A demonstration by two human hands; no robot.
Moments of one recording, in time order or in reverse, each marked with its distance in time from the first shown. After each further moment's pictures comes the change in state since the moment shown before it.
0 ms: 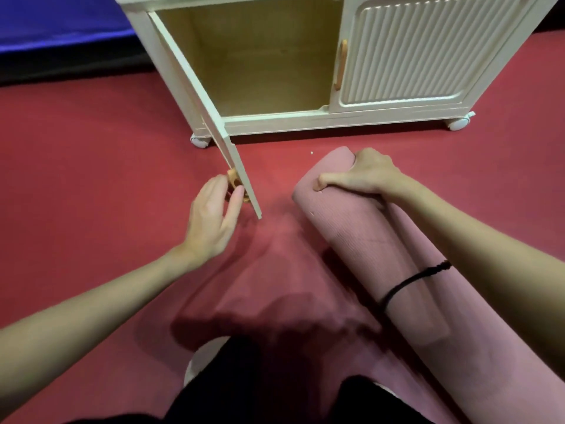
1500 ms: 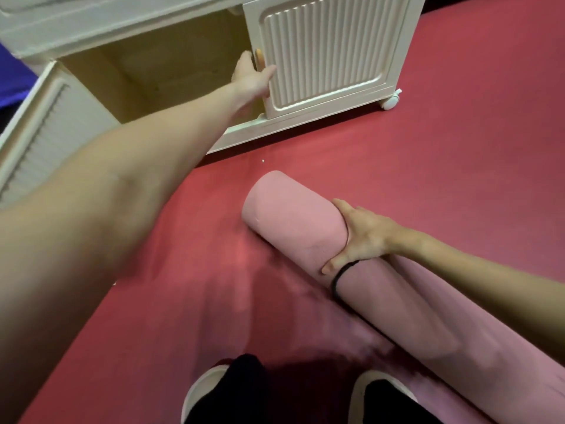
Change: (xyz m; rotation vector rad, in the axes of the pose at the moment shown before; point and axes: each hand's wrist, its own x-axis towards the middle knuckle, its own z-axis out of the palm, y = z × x) left_hand 0.266 0.078 0.127 -0.268 -0.276 -0.361; right_hand -0.063 0.103 0.043 -0.043 -0.234 -0.115
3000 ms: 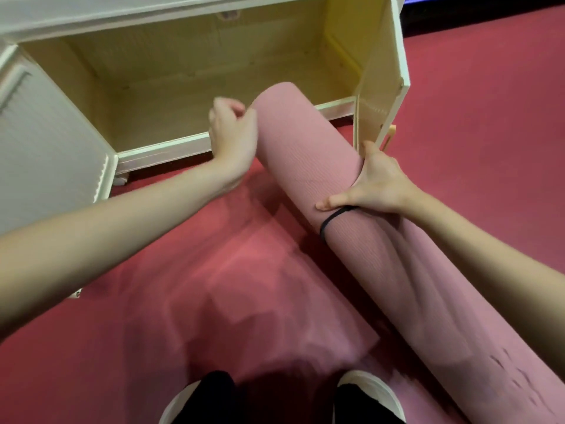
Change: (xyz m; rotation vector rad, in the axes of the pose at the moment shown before) left_hand -0.137 0.001 -0.008 -0.261 0.249 0.003; right_hand -0.027 -0.018 -0.068 0.173 0.548 0.131
